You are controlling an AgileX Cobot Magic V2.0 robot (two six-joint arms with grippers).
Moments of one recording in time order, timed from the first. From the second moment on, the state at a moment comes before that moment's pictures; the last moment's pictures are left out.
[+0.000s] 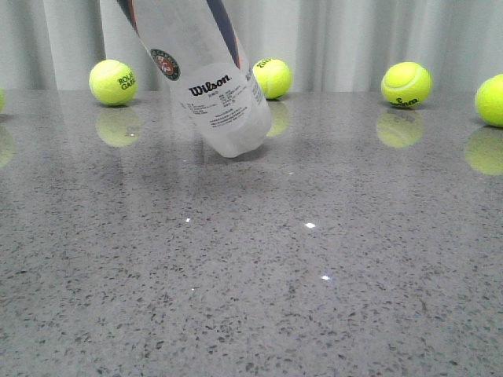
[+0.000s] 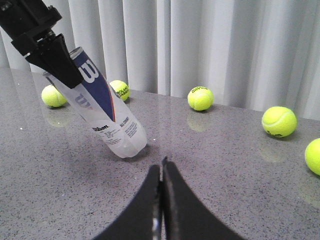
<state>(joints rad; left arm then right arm) -0.64 1.63 -1.77 -0.11 1.26 0.23 0.41 0.07 -0.44 0.20 0.45 -0.11</state>
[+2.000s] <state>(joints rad) -0.61 1.63 -1.91 -0.22 0.93 0.24 0.41 0.07 -0.44 0.20 0.45 -0.11</state>
